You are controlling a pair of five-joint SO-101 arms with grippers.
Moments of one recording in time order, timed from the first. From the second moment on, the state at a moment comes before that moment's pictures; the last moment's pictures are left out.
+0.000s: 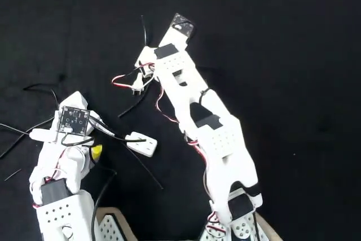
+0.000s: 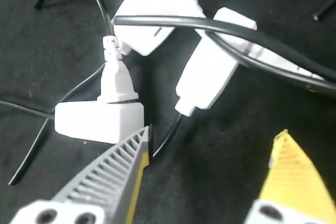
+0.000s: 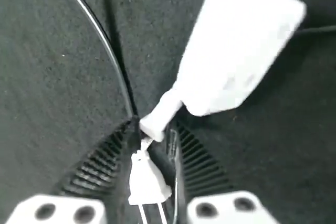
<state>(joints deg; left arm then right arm) -24.8 -95.3 96.3 55.7 -31.5 -26.3 46.8 -29.1 58.6 -52.6</state>
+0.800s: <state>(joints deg) -24.8 -95.3 96.3 55.7 -31.5 -26.3 47.1 -64.7 98.9 -25.8</state>
